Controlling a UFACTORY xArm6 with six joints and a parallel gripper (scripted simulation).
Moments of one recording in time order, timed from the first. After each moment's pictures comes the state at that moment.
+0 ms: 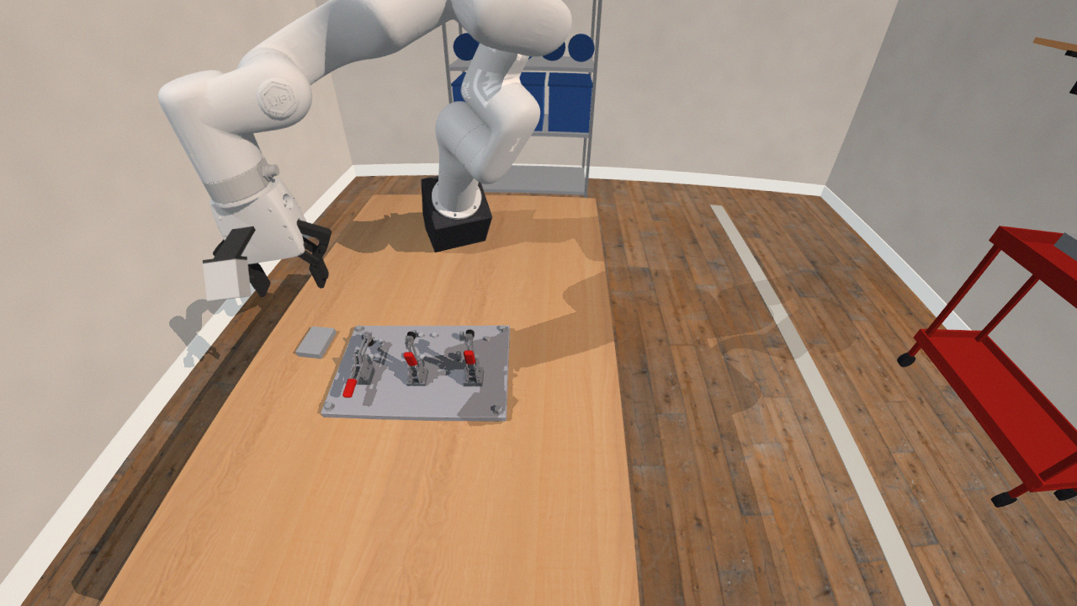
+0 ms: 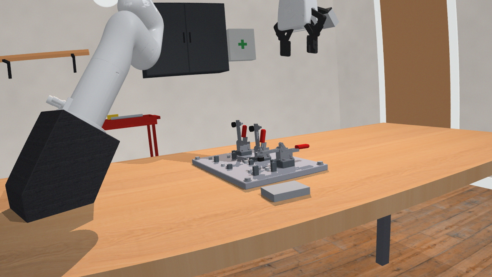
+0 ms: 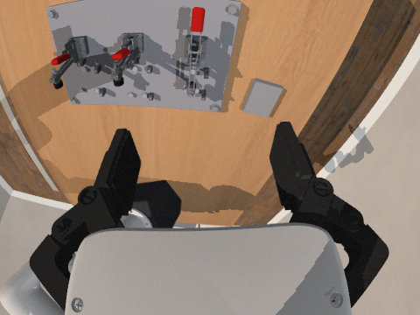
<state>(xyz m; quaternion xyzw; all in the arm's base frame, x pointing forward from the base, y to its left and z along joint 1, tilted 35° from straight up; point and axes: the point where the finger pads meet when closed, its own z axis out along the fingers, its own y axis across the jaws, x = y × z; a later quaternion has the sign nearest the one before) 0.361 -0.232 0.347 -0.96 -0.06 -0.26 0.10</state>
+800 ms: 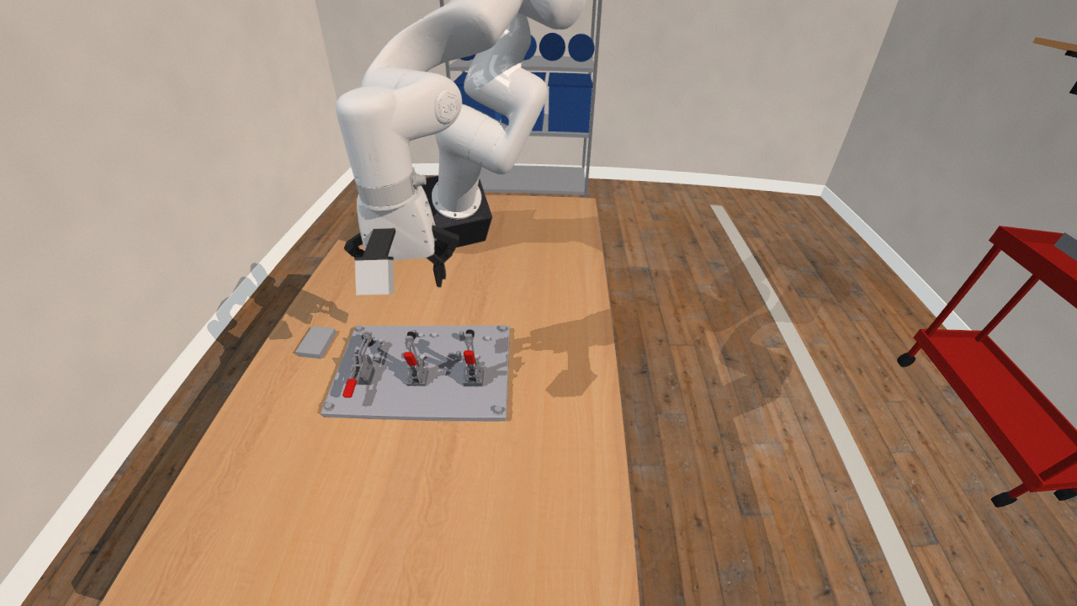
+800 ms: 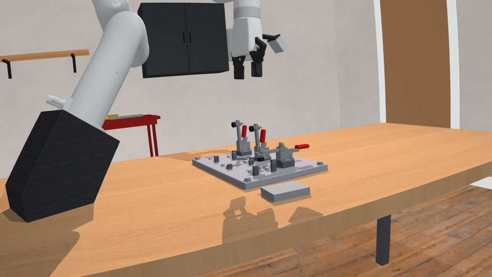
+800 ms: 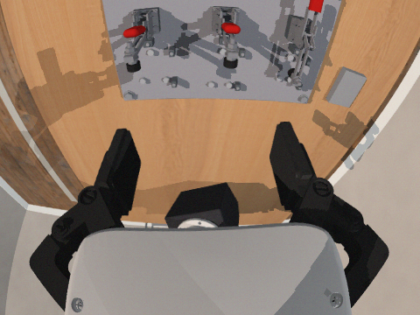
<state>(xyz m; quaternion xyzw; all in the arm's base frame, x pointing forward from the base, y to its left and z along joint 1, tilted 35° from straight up) 0.331 -0.063 0.312 -0.96 -0.01 -0.25 0.10</state>
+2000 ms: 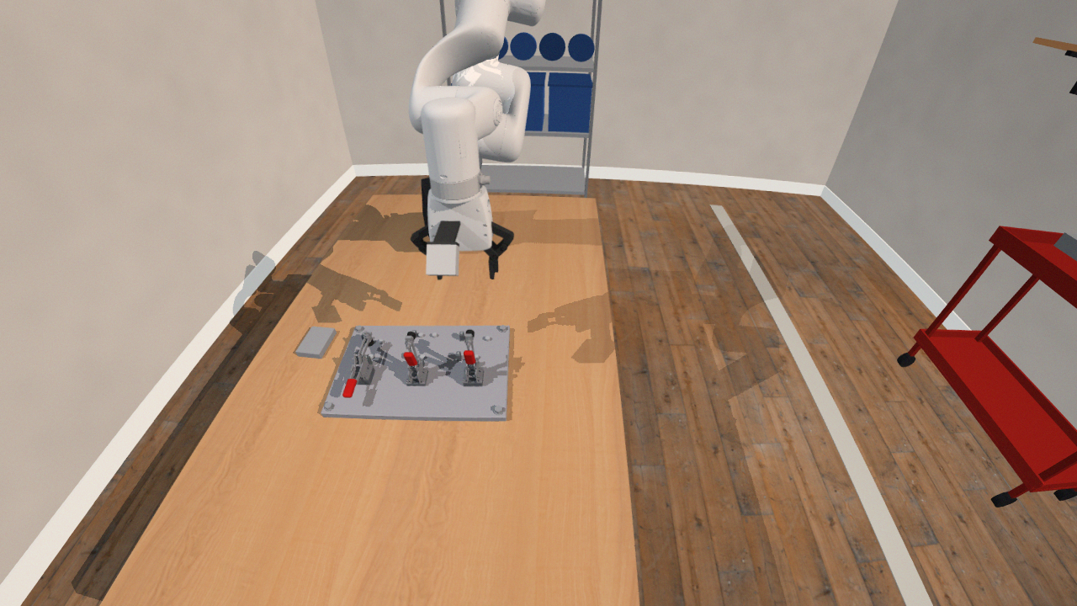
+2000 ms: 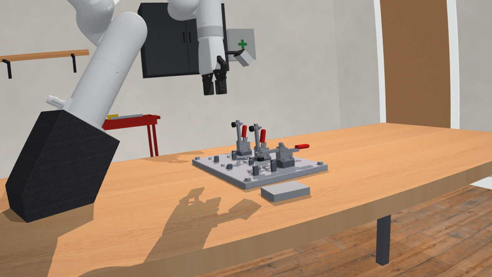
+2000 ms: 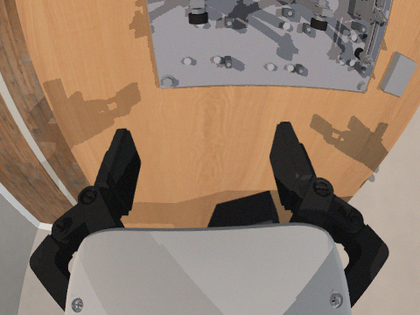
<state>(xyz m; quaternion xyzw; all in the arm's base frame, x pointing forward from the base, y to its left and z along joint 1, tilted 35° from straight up) 0.291 0.026 0.259 -0.95 0.02 -0.28 0.11</state>
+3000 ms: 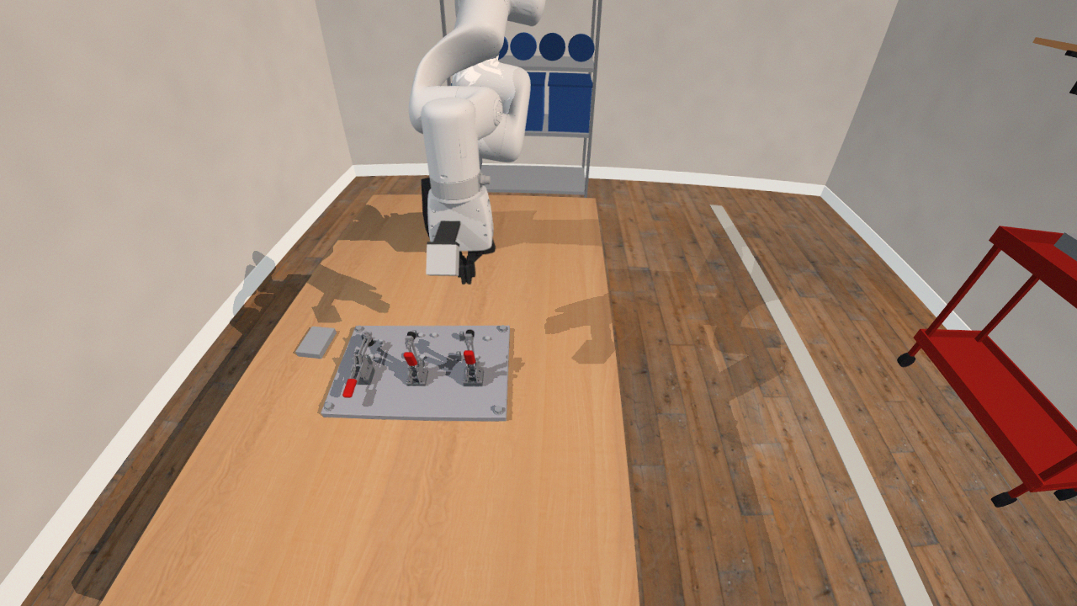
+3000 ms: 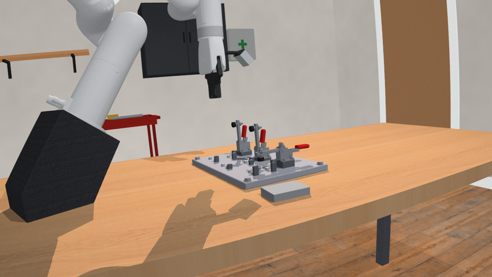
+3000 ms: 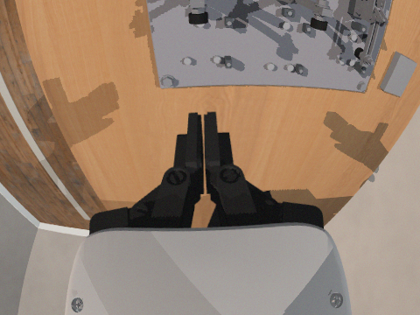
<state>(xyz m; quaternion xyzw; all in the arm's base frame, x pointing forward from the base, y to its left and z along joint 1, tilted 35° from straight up) 0.291 0.026 0.259 -0.95 0.02 -0.28 0.11</state>
